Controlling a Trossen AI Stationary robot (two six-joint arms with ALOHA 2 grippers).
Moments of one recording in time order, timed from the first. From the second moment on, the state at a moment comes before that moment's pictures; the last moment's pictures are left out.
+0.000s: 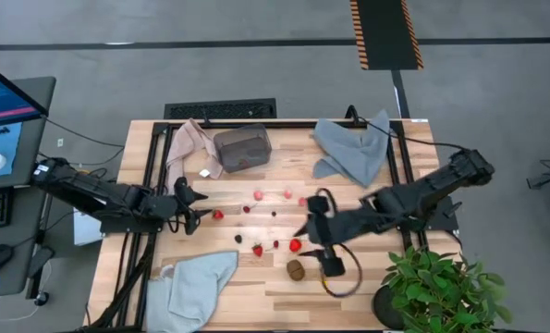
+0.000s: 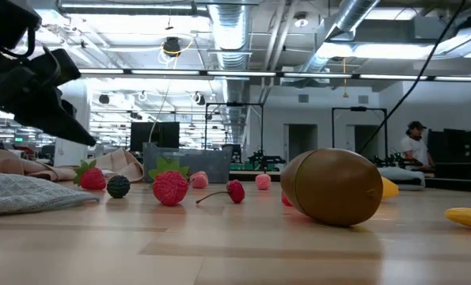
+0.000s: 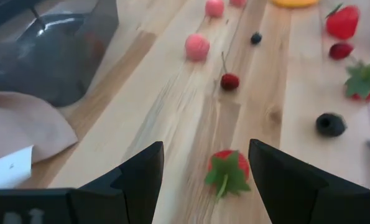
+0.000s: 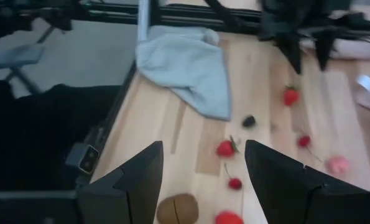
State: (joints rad) left arm -0.27 0.47 0.12 -0.30 -0.48 -0.41; right arm 0.46 1.47 1.39 -0.58 0.17 0.16
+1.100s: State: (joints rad) left arm -0.27 0.69 0.12 -0.16 -0.43 -0.31; right arm 1.06 1.07 0.89 -0.46 0.93 0.76
